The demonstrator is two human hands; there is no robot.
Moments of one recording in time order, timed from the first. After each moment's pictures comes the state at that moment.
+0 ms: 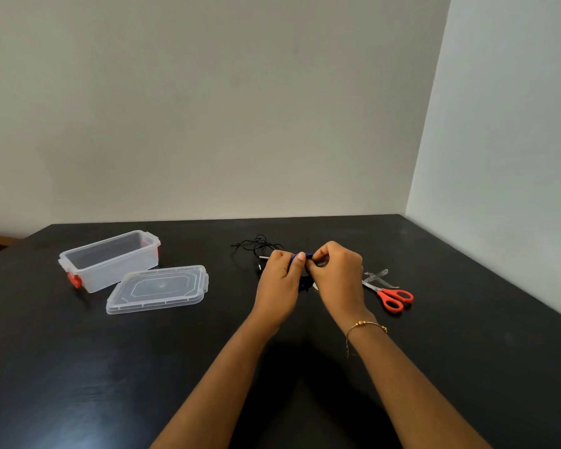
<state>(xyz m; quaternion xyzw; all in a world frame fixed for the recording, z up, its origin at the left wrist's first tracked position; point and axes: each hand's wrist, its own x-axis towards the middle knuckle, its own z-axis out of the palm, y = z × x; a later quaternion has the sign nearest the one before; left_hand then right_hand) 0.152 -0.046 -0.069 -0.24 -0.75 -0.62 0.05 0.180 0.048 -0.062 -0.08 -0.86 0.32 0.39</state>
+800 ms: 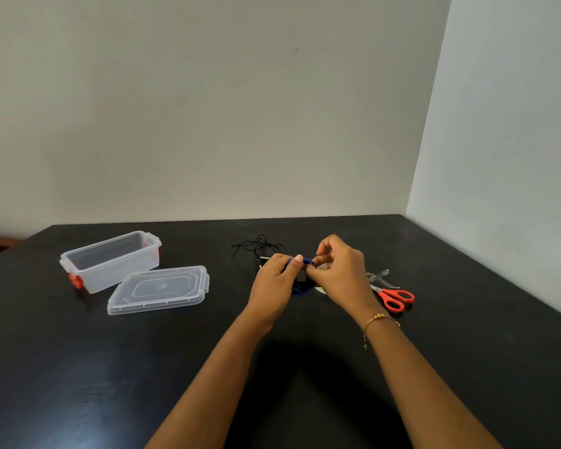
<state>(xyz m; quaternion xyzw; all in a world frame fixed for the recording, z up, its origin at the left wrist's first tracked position) 0.142 -0.053 -0.073 -0.22 -0.75 -0.62 -0.01 0.179 0.064 -0.059 -0.04 -0.86 0.39 0.32</state>
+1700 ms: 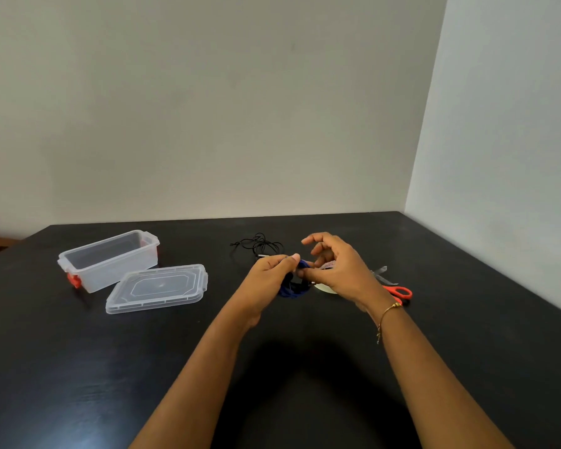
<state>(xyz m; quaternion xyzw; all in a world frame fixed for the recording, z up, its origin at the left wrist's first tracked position) 0.145 -0.070 -0.061 -0.27 -0.73 -0.62 -0.10 0.182 0.078 -0.054 0.04 -0.86 0.47 0.21</state>
